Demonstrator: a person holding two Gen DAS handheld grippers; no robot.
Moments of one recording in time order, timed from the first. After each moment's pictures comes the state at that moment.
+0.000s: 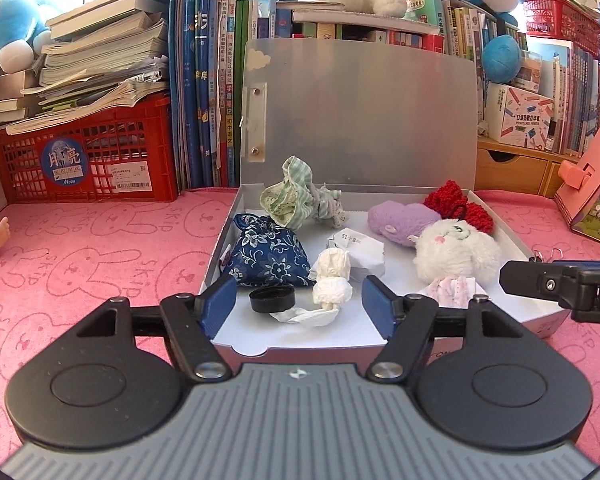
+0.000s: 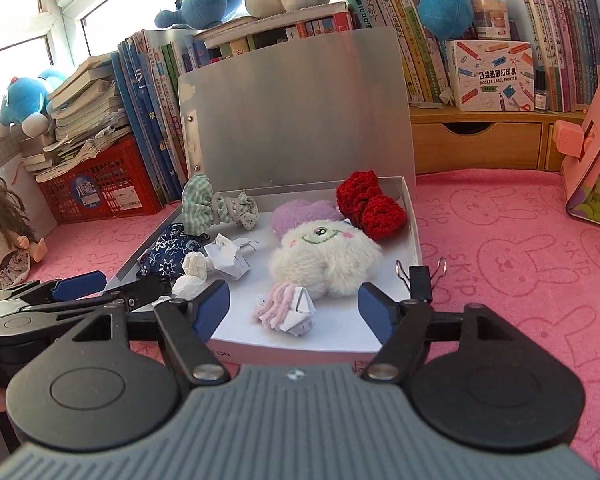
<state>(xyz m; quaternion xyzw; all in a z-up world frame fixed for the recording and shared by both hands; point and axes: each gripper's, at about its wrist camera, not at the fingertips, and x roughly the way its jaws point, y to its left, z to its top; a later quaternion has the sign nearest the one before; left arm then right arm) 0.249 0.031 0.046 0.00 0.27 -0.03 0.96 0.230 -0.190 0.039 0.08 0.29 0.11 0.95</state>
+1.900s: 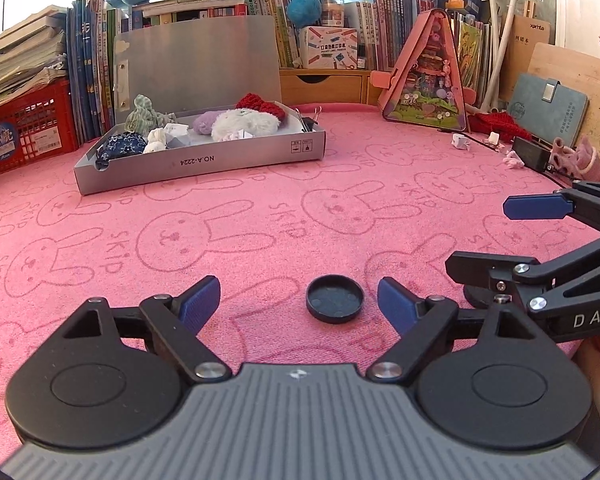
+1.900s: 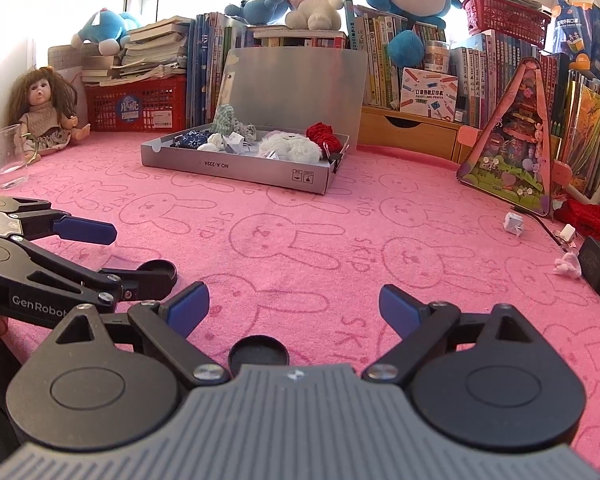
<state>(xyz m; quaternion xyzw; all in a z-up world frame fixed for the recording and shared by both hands) 0.013 -0.057 -0.006 0.05 0.27 -0.18 0.94 -0.016 -0.241 -0.003 -0.06 0.24 0.10 0.96</state>
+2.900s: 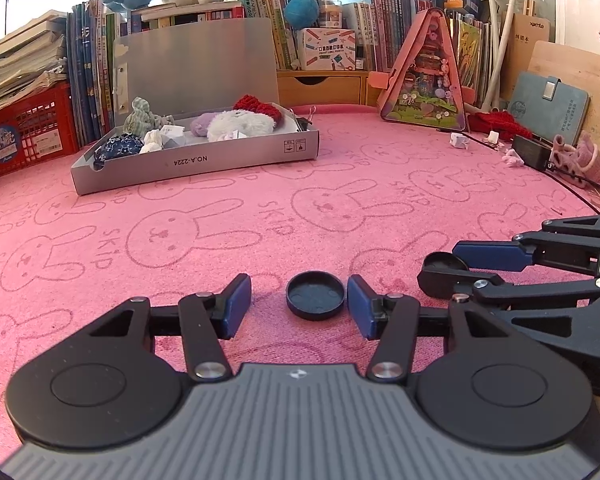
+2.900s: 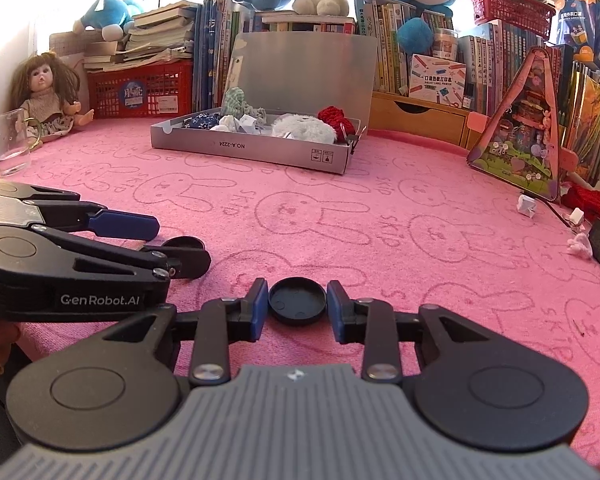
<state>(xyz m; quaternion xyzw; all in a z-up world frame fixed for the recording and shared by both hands) 0.007 -0.069 -0.012 0.06 0.26 -0.17 0.95 -0.020 -0.216 -0.017 -0.05 0.26 0.10 0.96</state>
